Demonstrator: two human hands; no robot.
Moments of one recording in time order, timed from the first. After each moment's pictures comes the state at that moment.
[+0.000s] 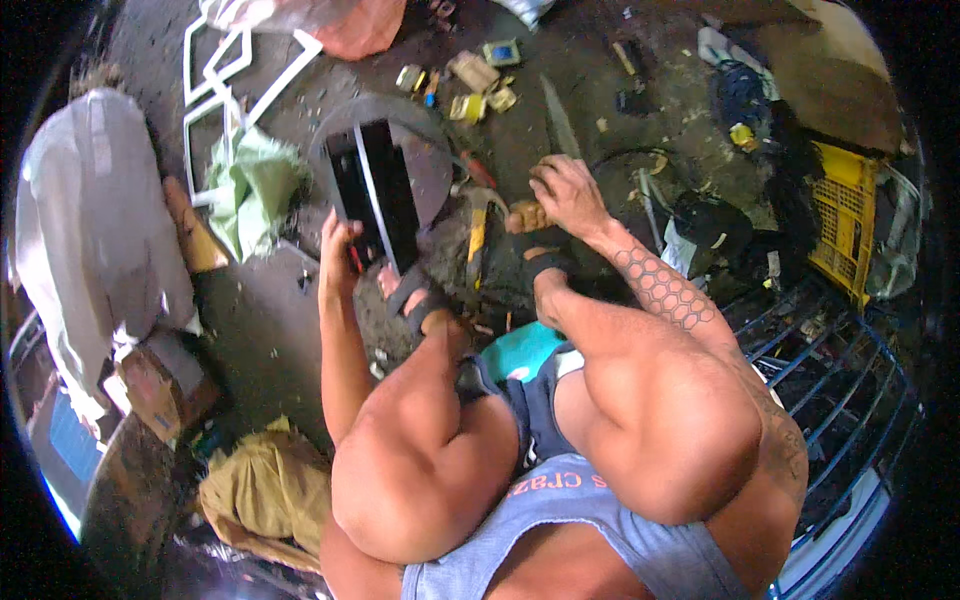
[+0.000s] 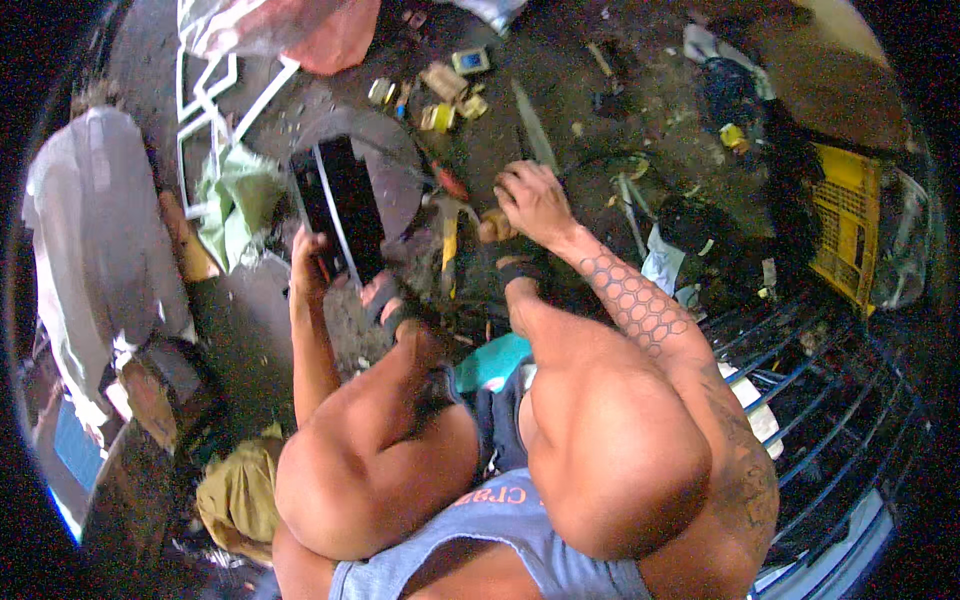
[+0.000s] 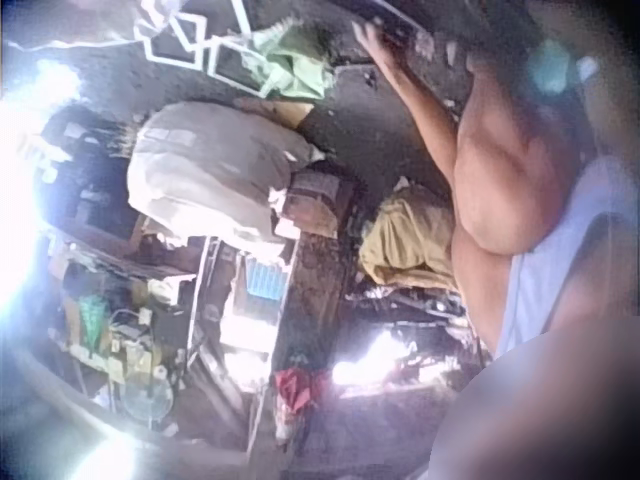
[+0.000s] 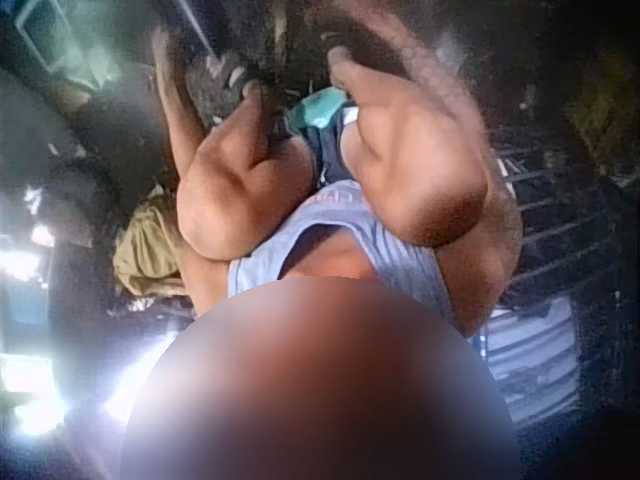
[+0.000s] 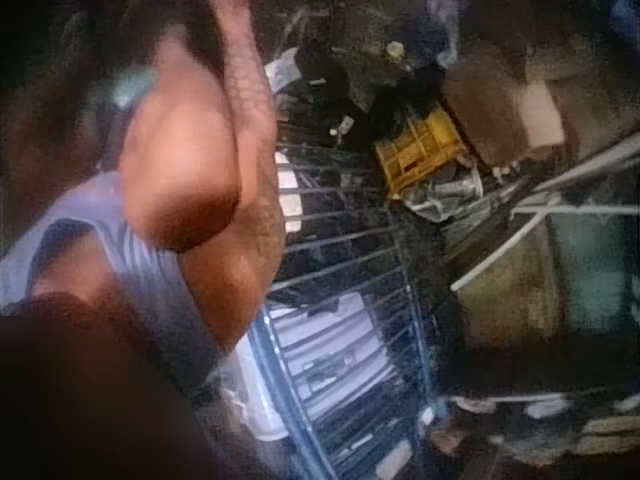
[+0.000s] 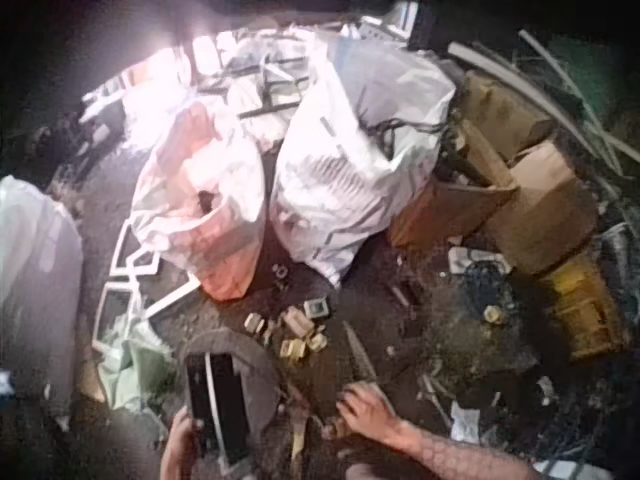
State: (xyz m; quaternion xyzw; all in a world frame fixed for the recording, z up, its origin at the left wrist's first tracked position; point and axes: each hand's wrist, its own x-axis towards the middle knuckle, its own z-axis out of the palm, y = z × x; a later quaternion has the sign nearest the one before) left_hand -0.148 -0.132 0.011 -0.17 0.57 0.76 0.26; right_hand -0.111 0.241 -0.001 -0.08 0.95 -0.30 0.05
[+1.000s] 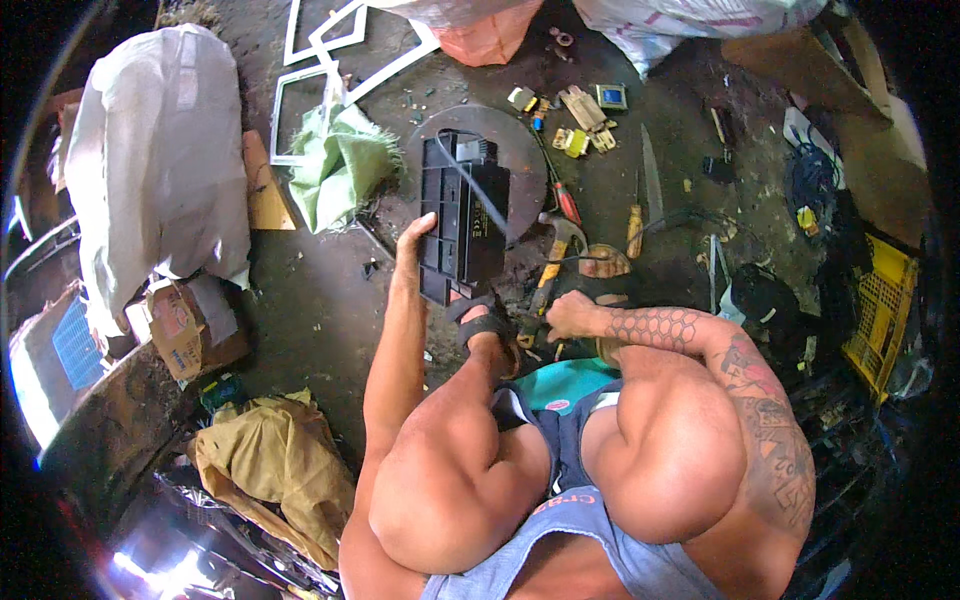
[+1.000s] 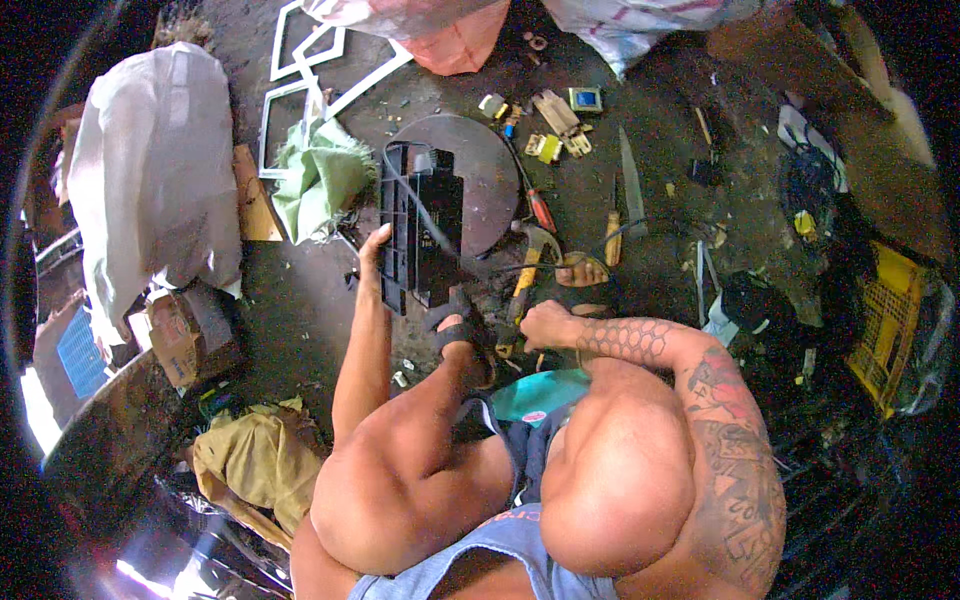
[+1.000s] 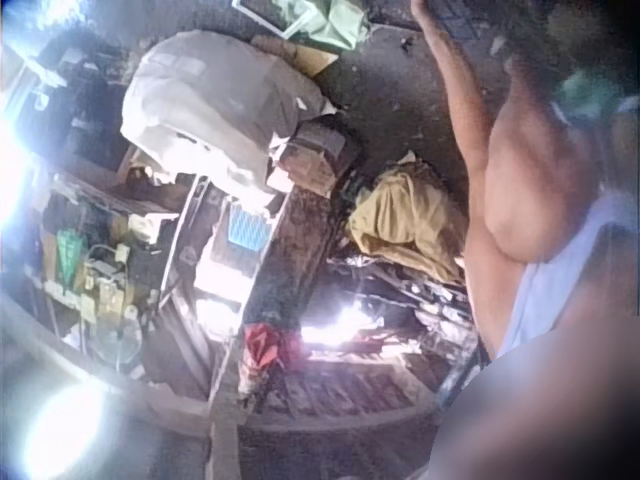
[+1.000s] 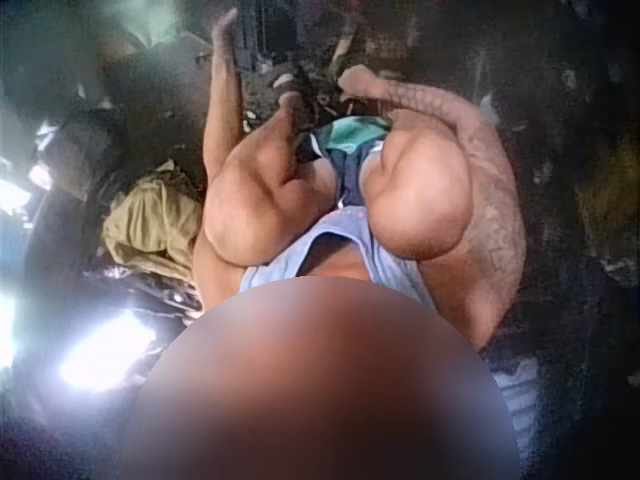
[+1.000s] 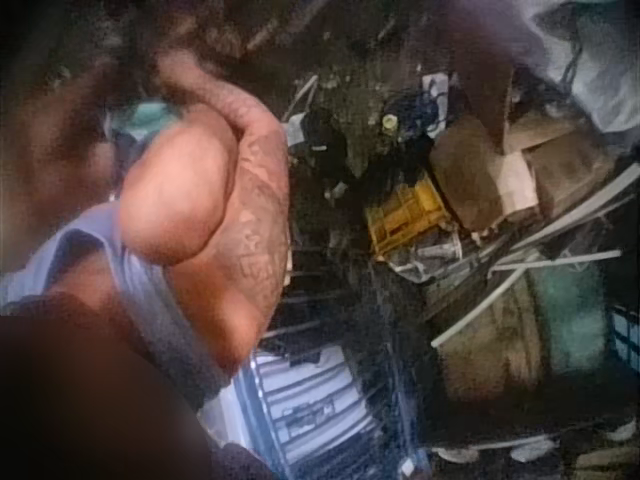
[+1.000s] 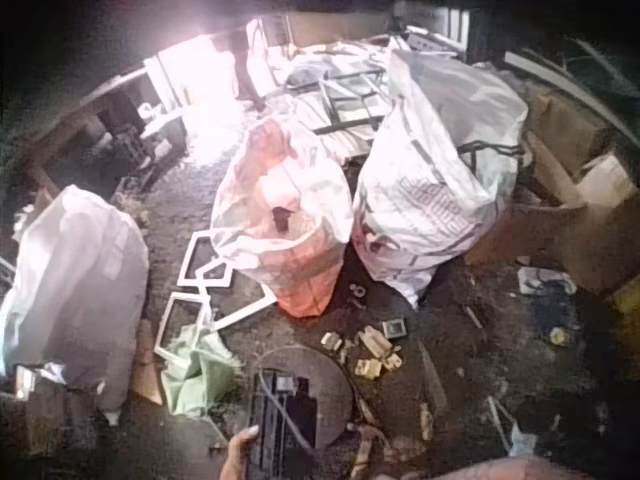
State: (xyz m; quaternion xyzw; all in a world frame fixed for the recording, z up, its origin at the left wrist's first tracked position) left_hand -0.151 -0.134 0.033 -0.33 0.37 0.82 0.29; right_hand -0.021 0.140 -0.059 -0.42 0.76 -0.19 0.46
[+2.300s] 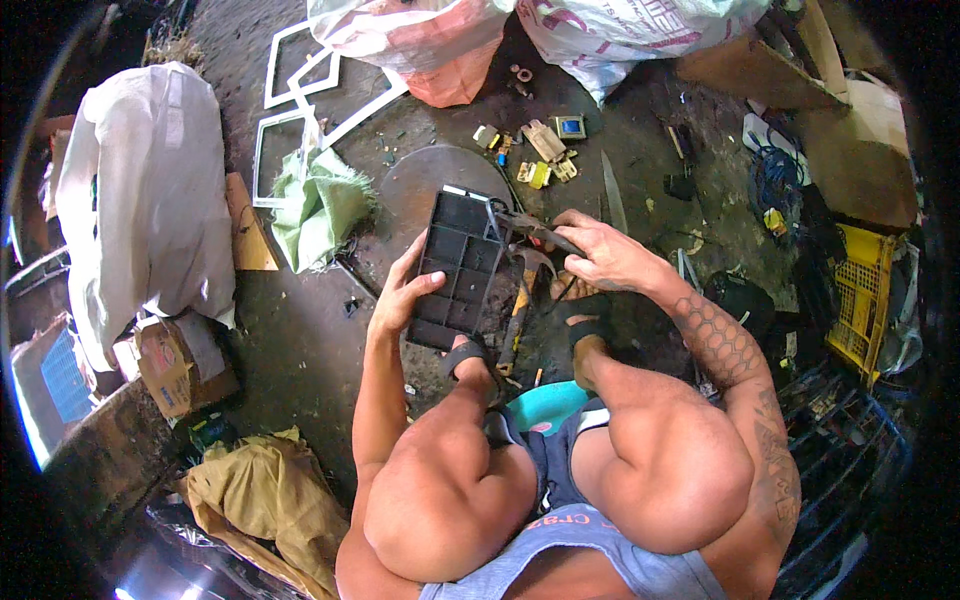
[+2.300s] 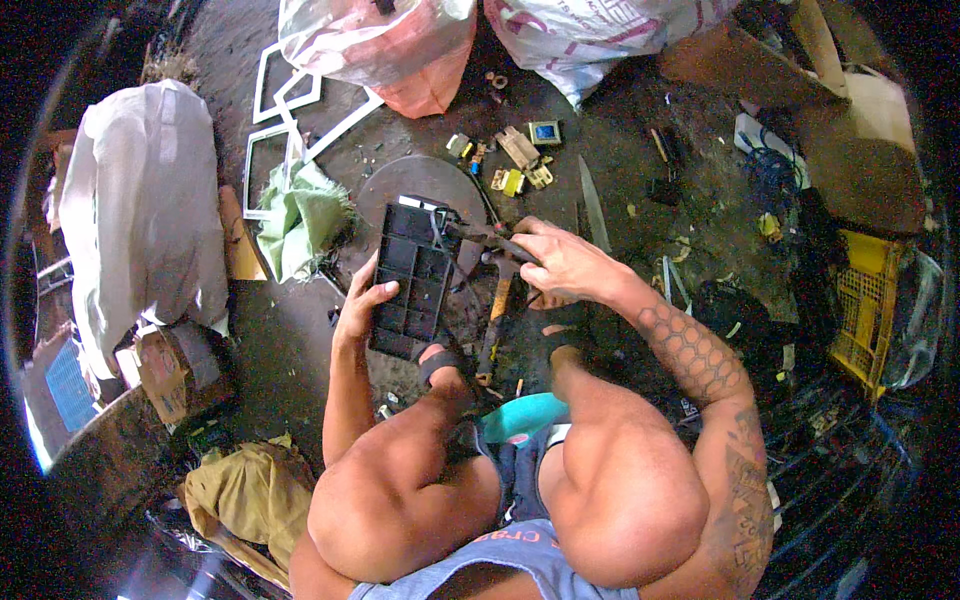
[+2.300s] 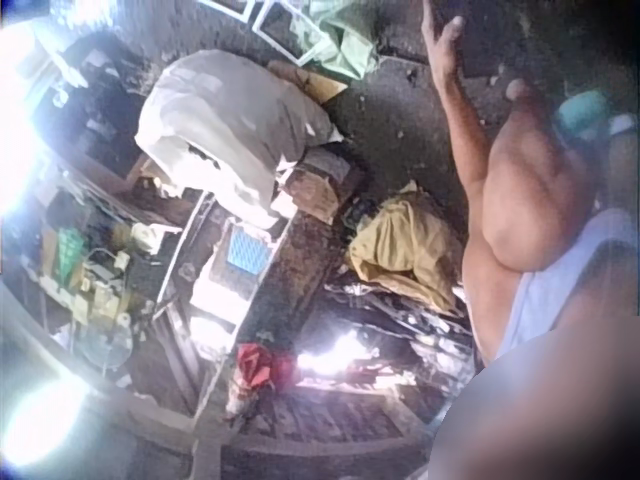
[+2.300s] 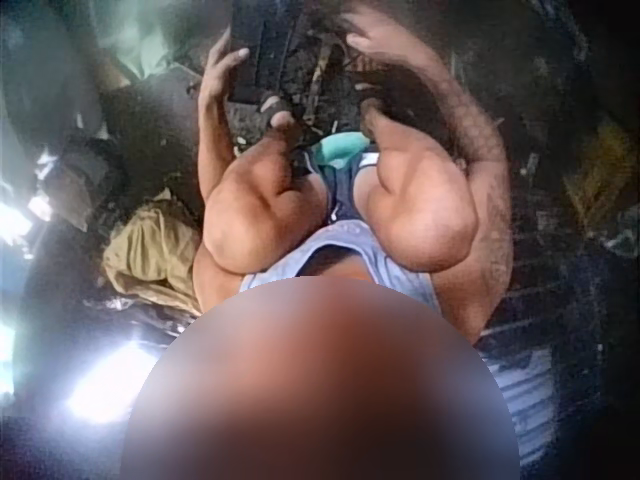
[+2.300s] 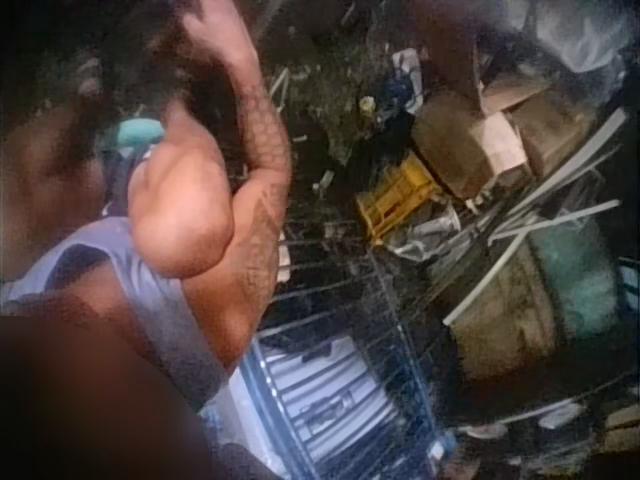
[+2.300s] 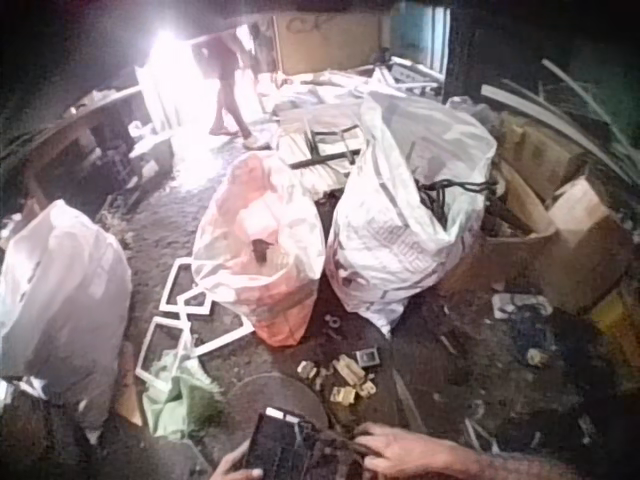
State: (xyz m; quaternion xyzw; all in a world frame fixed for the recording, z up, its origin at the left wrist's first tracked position) left_hand -0.159 -0.107 0.091 -0.13 0.58 0.74 0.32; right_hand -0.176 0.215 0.094 -0.22 0.83 -0.42 0.31
